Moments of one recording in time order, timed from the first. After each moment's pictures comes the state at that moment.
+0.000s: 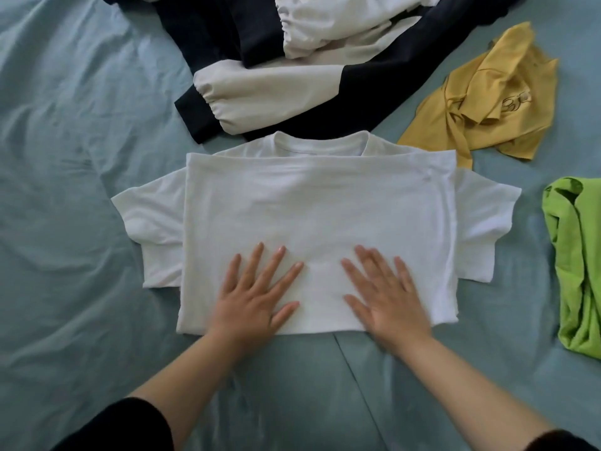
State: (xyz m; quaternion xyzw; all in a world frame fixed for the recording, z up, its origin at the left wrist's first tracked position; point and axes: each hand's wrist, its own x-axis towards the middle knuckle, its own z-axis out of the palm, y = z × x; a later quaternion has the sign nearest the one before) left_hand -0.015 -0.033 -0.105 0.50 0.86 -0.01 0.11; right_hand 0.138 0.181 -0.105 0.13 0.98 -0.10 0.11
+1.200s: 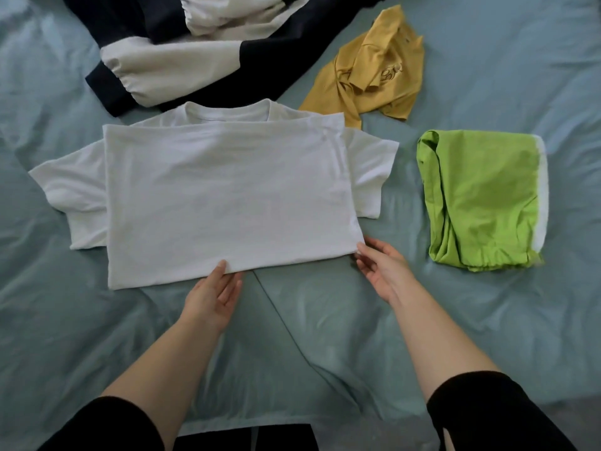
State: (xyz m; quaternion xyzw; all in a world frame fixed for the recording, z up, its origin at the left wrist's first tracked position) left_hand 0.077 0.003 -0.066 -0.43 0.50 0.63 0.40; right_hand 0.234 0.245 -0.053 0.62 0.28 -0.72 -0.12
